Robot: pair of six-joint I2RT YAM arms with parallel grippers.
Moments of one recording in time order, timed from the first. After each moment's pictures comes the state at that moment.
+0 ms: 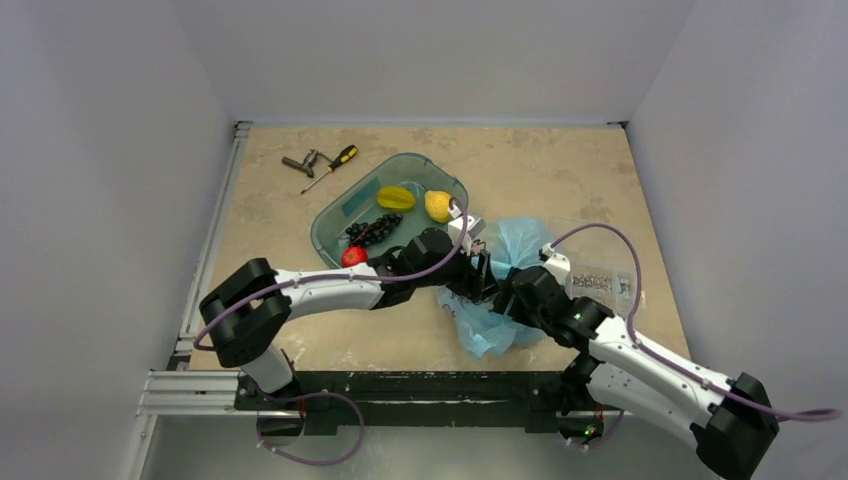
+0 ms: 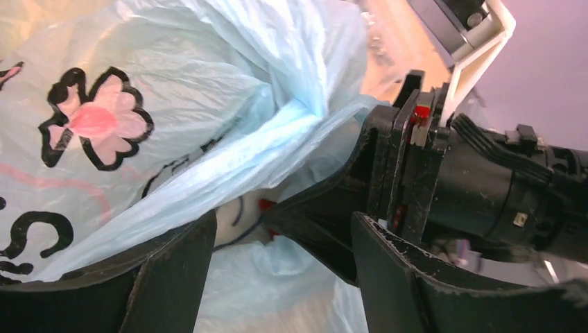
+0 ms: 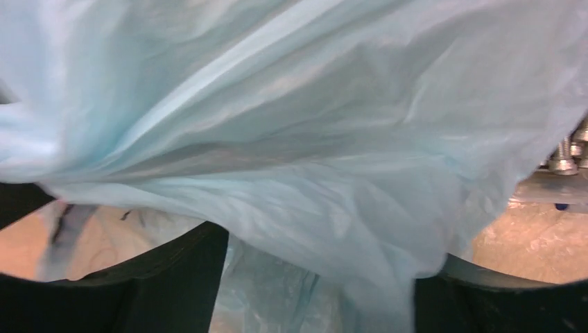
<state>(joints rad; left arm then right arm) -1.03 1.65 0.93 0.29 0.13 -0.57 0.75 0.86 0.43 -0.51 0.37 1.00</state>
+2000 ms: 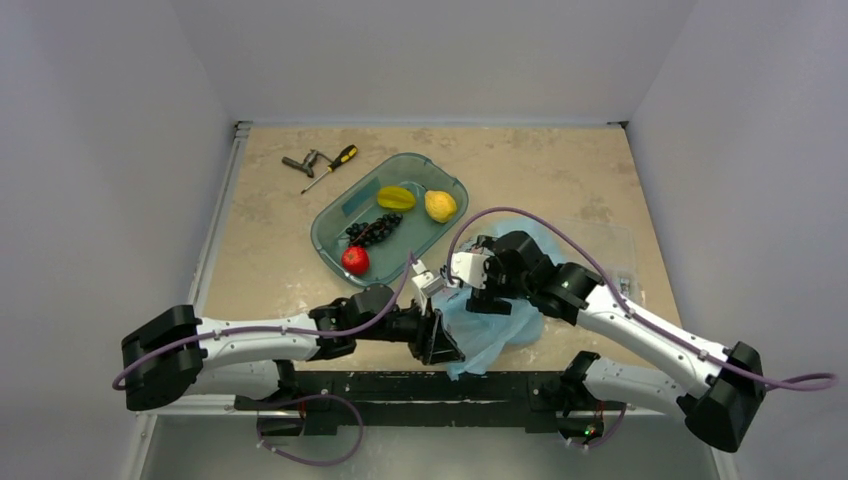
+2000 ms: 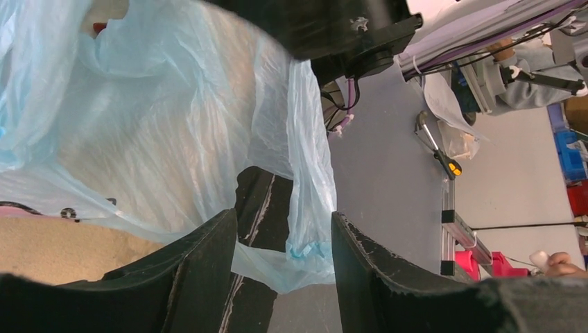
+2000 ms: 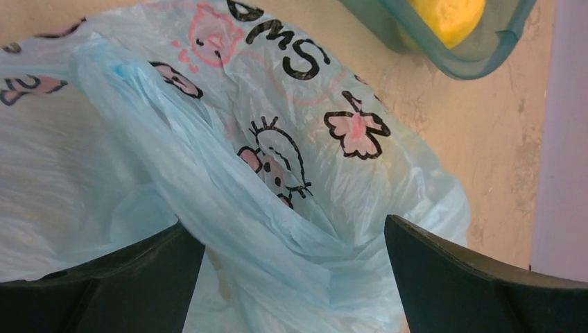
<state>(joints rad) -1.16 1.17 0.46 0.39 0.34 -0.73 0.82 0.99 0.82 -0.63 0.08 -0.68</state>
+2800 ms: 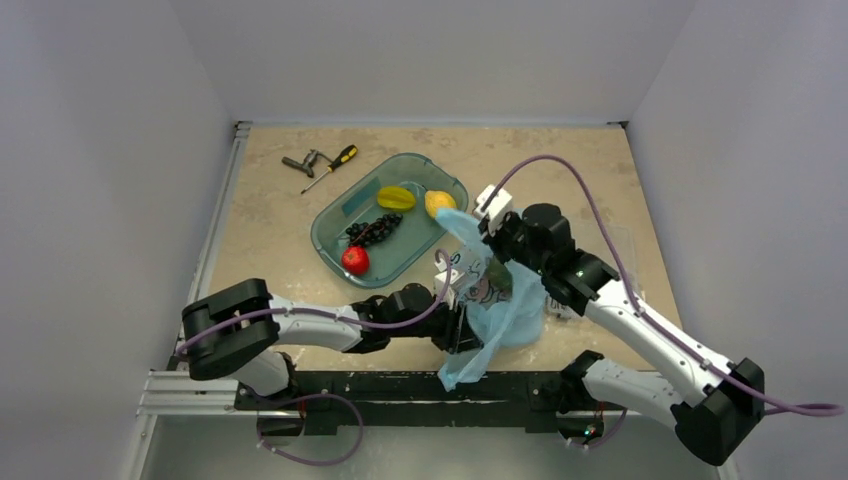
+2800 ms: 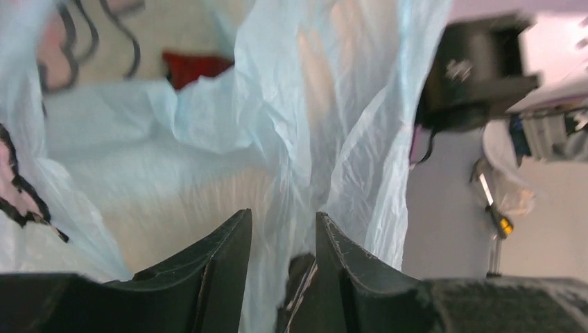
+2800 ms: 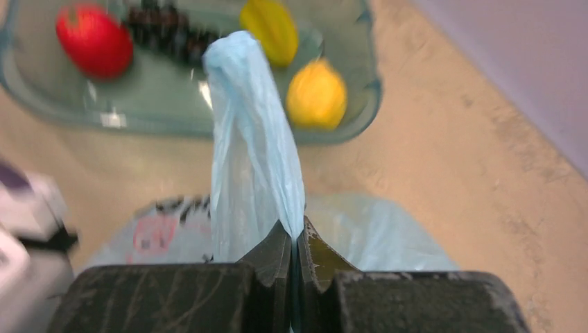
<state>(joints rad) -1.17 1.49 0.58 0.57 0.17 -0.75 0.64 1.01 0.78 -0.28 -0.04 -0.34</state>
